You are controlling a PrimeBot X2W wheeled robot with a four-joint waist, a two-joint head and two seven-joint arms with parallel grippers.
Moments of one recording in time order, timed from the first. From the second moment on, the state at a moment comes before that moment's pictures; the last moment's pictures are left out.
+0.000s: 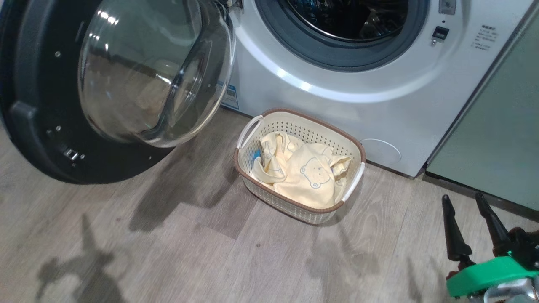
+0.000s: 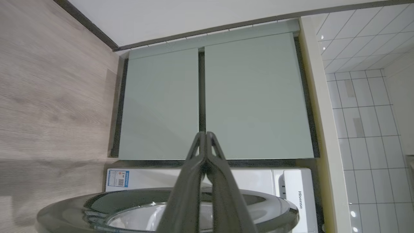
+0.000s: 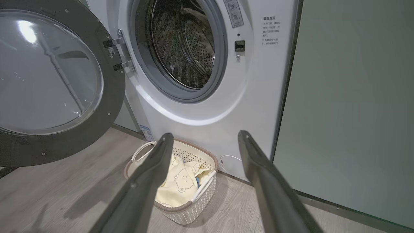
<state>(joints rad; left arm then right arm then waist) -0.74 0.60 0.52 0.98 -1.50 -0.04 0.34 -0.03 -0.13 0.09 0.20 0.24 0.13 -0.26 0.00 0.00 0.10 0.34</state>
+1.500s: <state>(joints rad) -0.92 0.47 0.22 1.07 -1.39 -0.10 0.70 -0.07 -0.15 0.08 0.20 0.23 0.13 -0.26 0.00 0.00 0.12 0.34</state>
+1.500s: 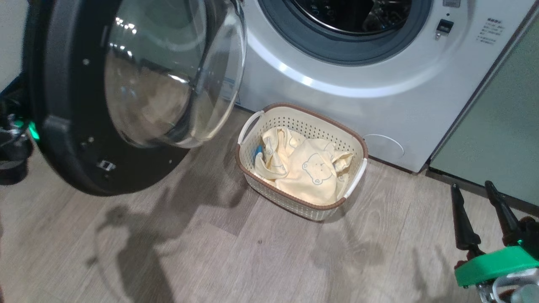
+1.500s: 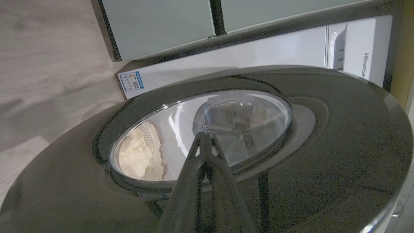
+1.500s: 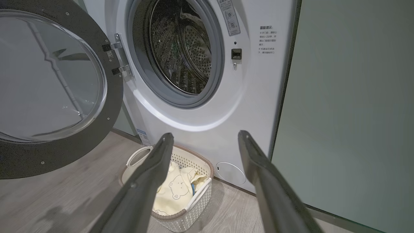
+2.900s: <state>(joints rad) -0.66 0.21 0.13 0.51 -1.39 0.00 0.78 -0.06 -0.11 0.03 0.22 0.23 0.13 -0.26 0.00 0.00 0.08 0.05</state>
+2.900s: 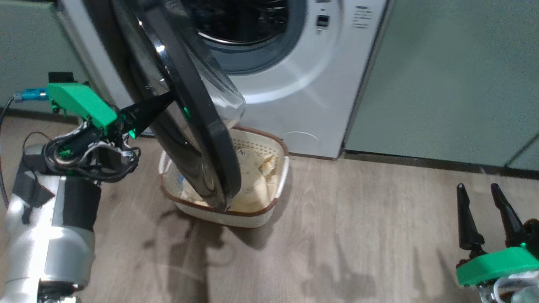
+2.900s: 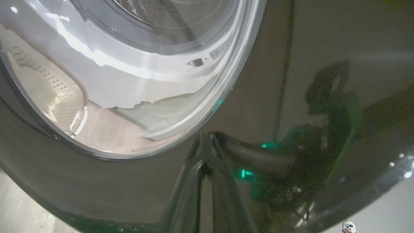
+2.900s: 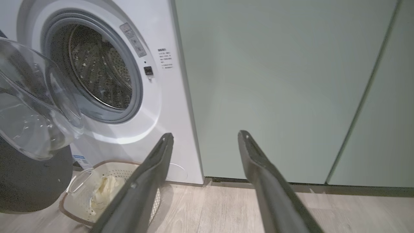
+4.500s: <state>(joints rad) -0.33 0.34 -0.11 0.31 -1.17 -0.12 0.13 -0.06 -0.09 0.01 0.22 0.23 0.13 -0.26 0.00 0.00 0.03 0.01</state>
